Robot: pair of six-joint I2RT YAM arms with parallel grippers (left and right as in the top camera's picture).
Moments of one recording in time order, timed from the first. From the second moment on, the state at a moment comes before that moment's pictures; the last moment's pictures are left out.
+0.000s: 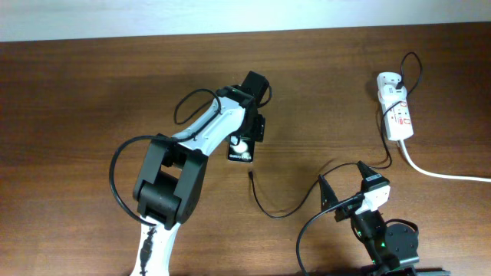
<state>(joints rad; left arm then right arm) -0.53 2.26 1.72 -0.86 -0.06 -0.36 0.15 0.01 0.01 -0.06 -0.16 0.06</state>
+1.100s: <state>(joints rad) -0.53 2.32 1.95 -1.21 -0.06 -0.59 0.15 0.01 0.01 -0.06 -0.16 0.06</state>
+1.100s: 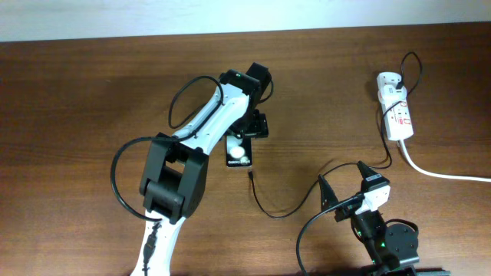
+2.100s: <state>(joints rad) -0.53 2.33 1.88 -1.10 -0.09 -0.50 0.15 0.01 0.01 -0.06 -0.16 0.06</state>
